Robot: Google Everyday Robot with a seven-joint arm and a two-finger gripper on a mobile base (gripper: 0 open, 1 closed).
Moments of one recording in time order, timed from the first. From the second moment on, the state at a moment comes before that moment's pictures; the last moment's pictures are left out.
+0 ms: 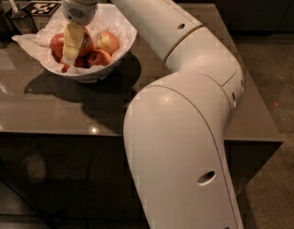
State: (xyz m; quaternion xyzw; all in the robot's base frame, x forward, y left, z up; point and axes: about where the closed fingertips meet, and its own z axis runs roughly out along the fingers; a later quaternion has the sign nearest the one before) arm 0.701 0.193 0.927 -0.70 0.68 0.07 0.23
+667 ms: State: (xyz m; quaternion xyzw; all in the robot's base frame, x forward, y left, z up) arm 0.703 0.189 0.919 -0.70 0.68 0.07 0.22
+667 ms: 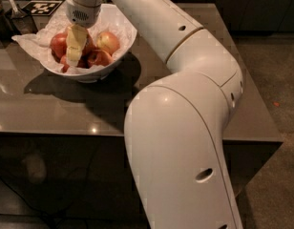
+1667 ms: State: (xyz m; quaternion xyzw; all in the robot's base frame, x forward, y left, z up) arm 0.703 0.189 0.919 -0.70 0.68 0.07 0.22
